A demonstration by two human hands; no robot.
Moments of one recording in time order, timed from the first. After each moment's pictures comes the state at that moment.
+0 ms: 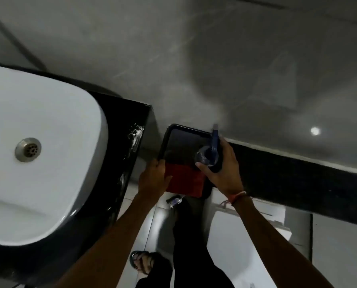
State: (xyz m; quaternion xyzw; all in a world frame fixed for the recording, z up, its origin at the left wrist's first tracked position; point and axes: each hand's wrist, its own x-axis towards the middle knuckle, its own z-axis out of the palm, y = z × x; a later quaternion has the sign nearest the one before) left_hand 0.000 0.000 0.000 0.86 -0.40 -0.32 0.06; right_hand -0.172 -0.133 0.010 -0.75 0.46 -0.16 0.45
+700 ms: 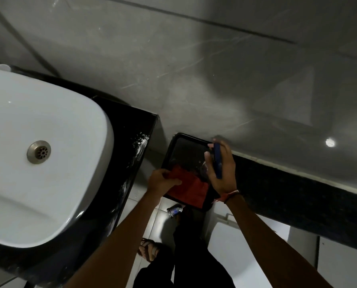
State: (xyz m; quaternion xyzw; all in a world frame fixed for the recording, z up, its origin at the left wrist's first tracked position) left_hand 0.004 -0.025 -0.005 0.81 -0.03 -0.48 0.34; right_hand -0.136 -0.163 0.005 -0.74 0.40 -0.25 0.49
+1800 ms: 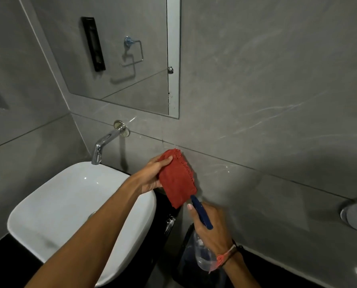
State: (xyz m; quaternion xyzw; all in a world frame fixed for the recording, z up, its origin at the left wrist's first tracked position) left_hand 0.150 -0.037 0.287 0.57 -0.16 -0.49 0.64; right_hand -0.070 -0.098 0.206 -0.85 0.22 -0.32 0.36
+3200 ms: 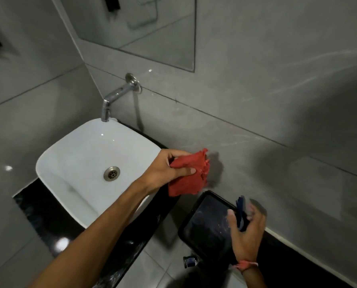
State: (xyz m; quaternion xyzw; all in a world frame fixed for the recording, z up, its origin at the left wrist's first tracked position) left_hand 0.078 -0.006 0.250 0.67 -0.30 -0.34 0.59; right_hand -0.153 -0.128 0.076 -0.71 0.45 -0.32 0.44
